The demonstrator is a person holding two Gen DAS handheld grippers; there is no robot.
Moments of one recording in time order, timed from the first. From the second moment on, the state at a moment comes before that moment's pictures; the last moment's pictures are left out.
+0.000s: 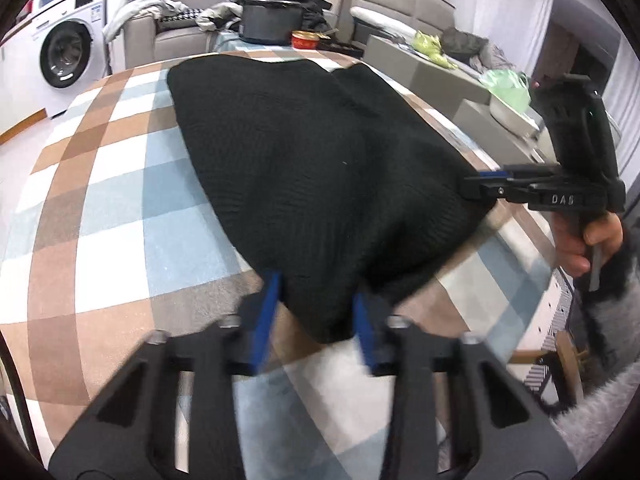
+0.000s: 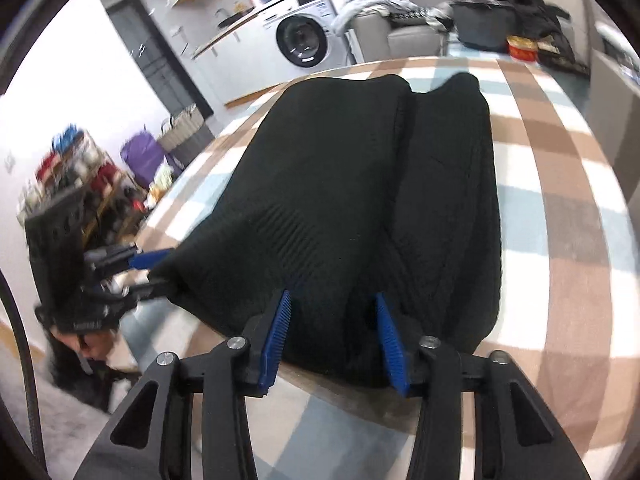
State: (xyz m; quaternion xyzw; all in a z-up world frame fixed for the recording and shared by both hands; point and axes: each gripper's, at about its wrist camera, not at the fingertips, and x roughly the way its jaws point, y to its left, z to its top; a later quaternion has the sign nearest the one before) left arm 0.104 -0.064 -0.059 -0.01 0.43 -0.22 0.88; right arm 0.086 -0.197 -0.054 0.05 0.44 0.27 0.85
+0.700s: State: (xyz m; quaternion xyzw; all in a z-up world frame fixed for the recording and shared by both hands) left arm 0.098 -0.008 -0.040 -0.12 0.42 -0.22 0.87; right arm 0.079 -0.205 -0.062 0.10 0.44 0.30 0.84
